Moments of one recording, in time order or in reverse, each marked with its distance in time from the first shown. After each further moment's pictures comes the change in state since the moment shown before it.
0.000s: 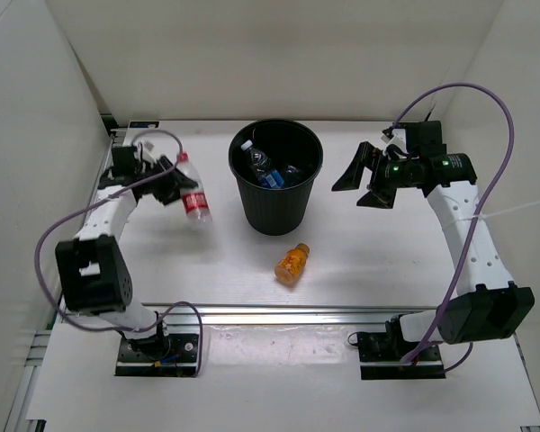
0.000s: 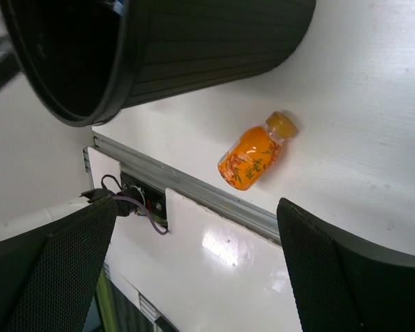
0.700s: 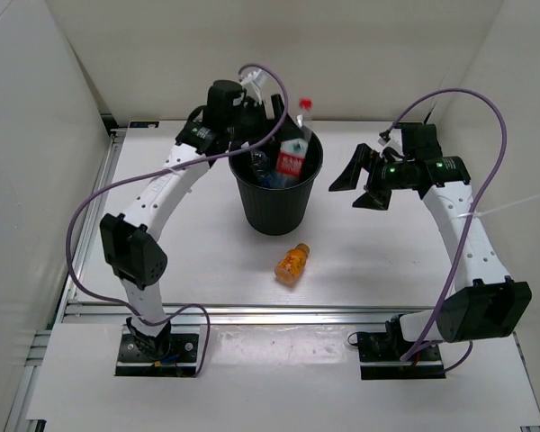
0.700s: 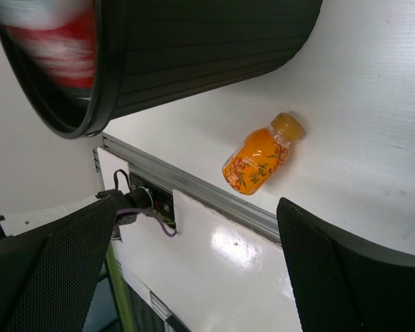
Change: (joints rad) left arm -0.605 0.205 0.850 -0.058 -0.193 0.003; right arm 0.000 0.011 -0.069 0.070 -0.030 0.035
